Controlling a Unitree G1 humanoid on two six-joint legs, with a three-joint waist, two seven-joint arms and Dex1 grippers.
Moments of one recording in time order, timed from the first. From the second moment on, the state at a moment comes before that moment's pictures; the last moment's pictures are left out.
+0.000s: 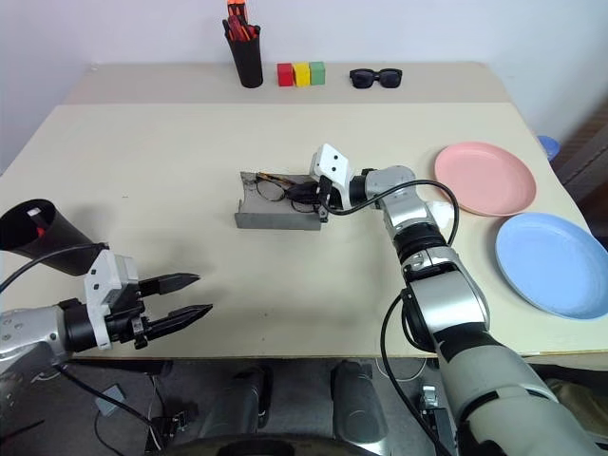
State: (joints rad) left arm 0.30 0.80 0.34 -0.67 -0.64 0.60 -0.91; right arm -1.03 -0.29 0.15 0.99 0.04 -0.22 1.22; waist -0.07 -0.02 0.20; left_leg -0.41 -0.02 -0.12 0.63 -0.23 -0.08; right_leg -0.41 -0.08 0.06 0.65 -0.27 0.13
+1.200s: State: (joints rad) left arm -0.65 0.66 0.08 -0.07 -0.43 0.67 -0.55; right arm -0.57 -0.50 -0.02 0.11 0.24 0.32 1.06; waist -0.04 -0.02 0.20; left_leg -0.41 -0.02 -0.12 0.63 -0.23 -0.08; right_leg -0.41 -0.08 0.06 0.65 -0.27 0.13
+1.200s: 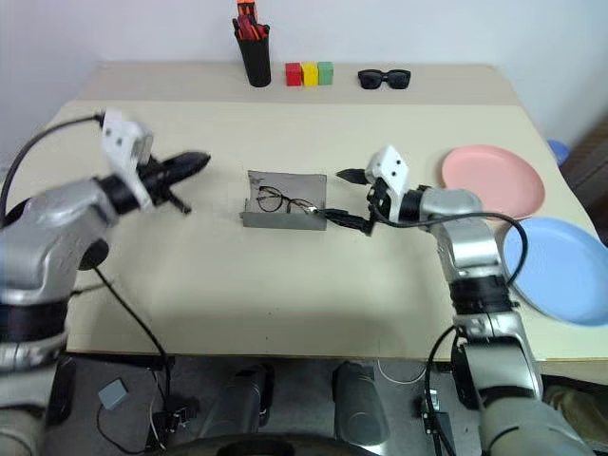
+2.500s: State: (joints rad) left arm -1.32 0.35 -0.32 1.18 0.20 0.08 -0.96; right arm -0.06 -0.62 -0.17 -0.31 0.39 0.49 0.81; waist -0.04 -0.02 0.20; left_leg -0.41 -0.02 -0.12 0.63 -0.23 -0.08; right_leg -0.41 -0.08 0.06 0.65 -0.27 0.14
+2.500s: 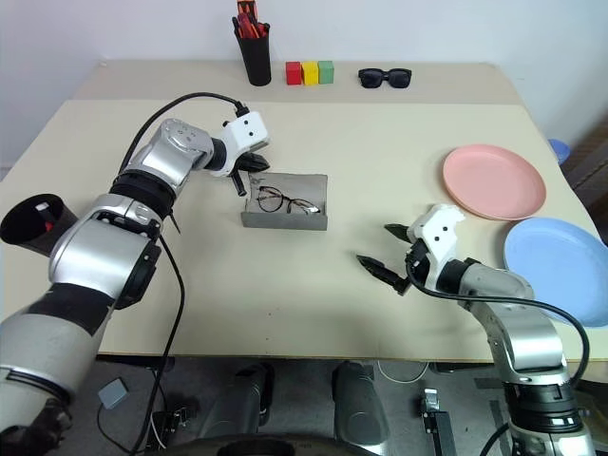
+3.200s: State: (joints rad) left arm -0.94 0.49 -0.27 0.46 0.13 0.35 -1.17; right arm -0.01 -0.63 -0.26 -0.25 0.40 0.41 0.76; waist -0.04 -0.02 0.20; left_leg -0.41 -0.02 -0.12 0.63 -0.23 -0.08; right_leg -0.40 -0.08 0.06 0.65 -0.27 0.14
